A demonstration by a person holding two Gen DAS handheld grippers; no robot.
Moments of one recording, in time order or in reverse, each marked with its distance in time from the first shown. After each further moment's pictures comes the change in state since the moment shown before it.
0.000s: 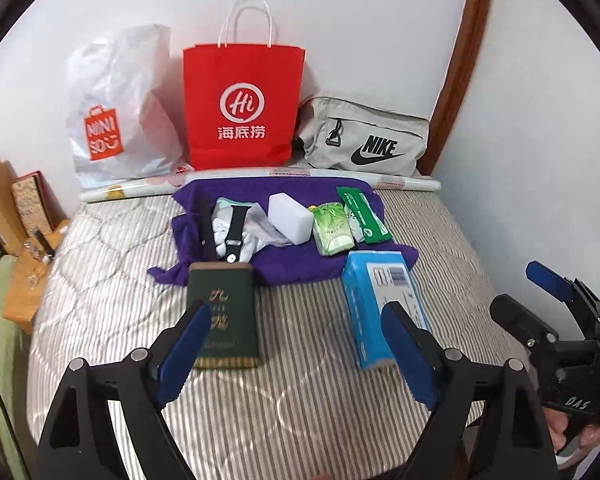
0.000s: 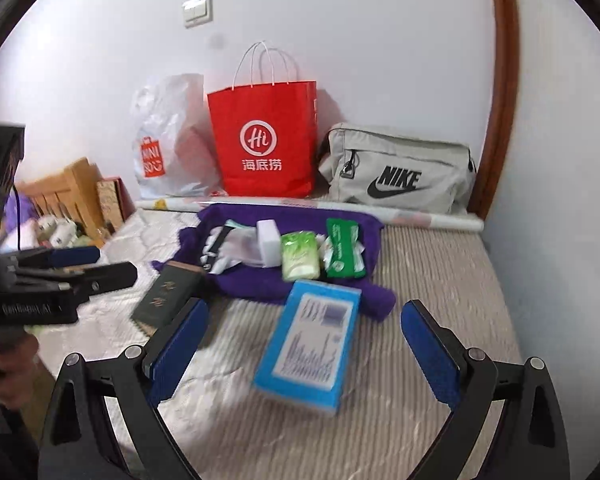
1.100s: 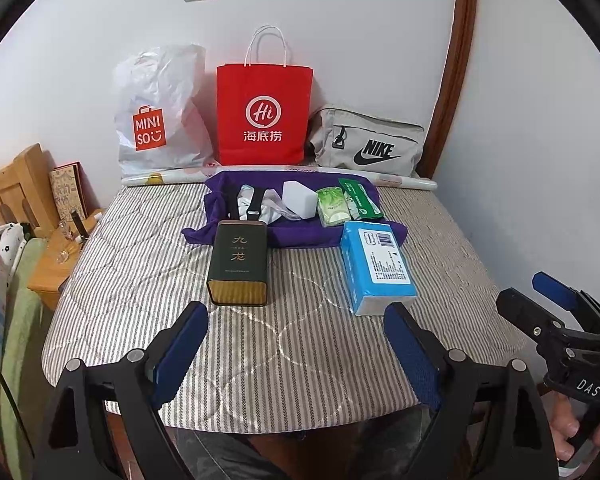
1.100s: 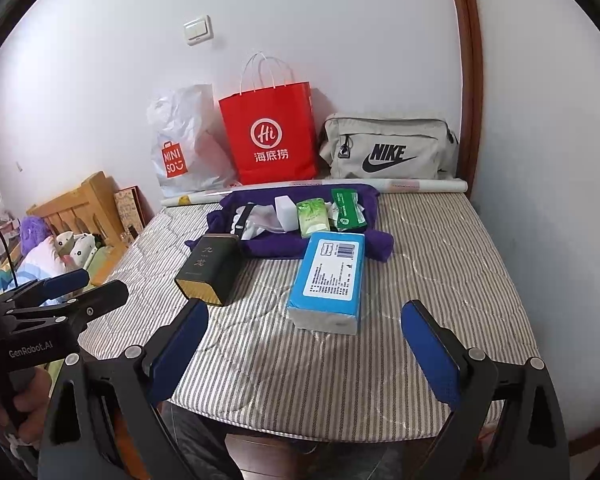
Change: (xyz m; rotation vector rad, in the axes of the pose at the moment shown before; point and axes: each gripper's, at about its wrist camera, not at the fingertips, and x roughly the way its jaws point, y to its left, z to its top) left arm -0.079 -0.012 -0.080 -0.028 -0.080 0.063; right arm -0.083 0.010 -0.066 0.073 -0.018 0.015
